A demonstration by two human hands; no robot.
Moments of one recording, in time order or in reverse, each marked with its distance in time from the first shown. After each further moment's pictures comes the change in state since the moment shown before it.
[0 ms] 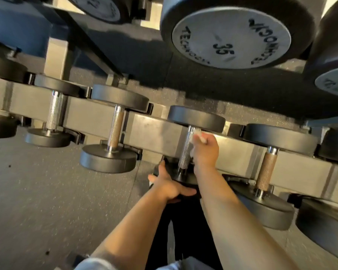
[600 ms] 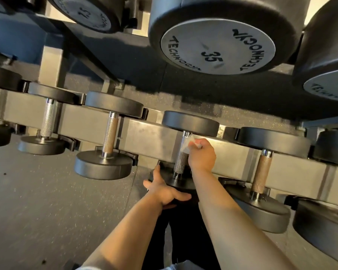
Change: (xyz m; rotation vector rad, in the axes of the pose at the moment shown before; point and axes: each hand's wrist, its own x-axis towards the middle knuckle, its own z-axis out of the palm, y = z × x) left_hand 0.012 -0.004 0.000 -0.099 -0.001 0.033; right_hand 0.001 -0.009 -0.006 -0.342 0.041 -0.115
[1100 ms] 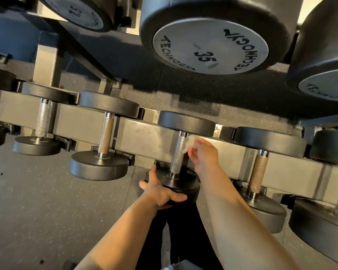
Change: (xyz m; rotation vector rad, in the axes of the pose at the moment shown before) left_hand -0.013 0.011 0.002 -0.117 -0.023 -0.059; right_hand 0.015 -0.010 -0.021 0.719 -0.163 0.488
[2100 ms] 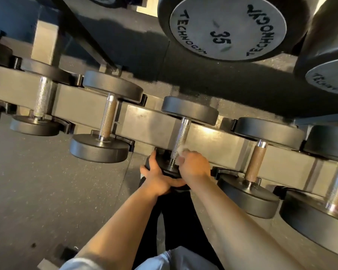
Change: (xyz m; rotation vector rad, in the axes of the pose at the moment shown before) left_hand 0.021 -0.033 -0.001 -0.024 0.022 0.172; right_hand -0.024 0.045 -0.032 -1.772 -0.191 -0.730
